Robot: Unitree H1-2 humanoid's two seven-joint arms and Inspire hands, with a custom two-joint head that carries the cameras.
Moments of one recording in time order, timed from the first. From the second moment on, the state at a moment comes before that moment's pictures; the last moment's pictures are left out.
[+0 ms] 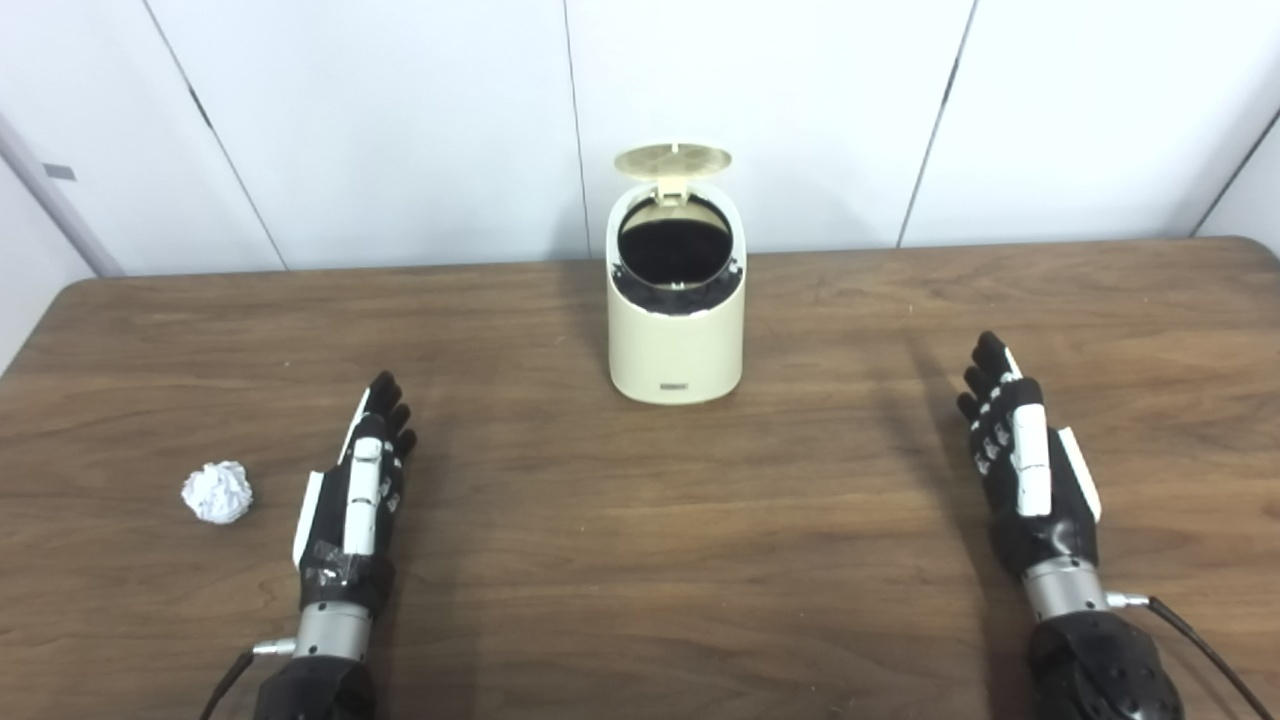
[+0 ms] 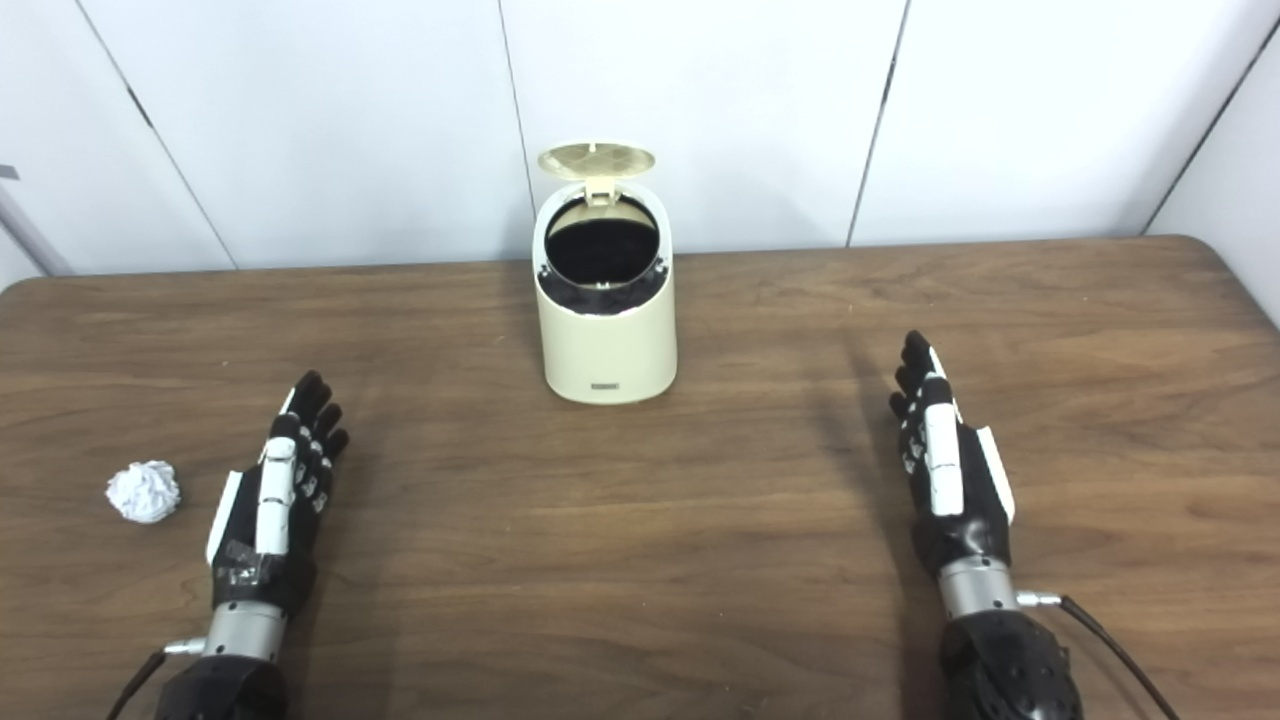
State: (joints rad) left arm 0.04 0.08 0.12 -0.07 -0.17 -0.05 -0.06; right arm -0.01 -0.09 -0.19 -0.07 0.13 -0.03 0.08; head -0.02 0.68
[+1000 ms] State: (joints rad) left arm 0.05 0.12 0.14 -0.25 -0.06 0.14 0.00; right arm -0.02 -0.13 -0.18 -0.03 0.20 -0.07 0.09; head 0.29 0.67
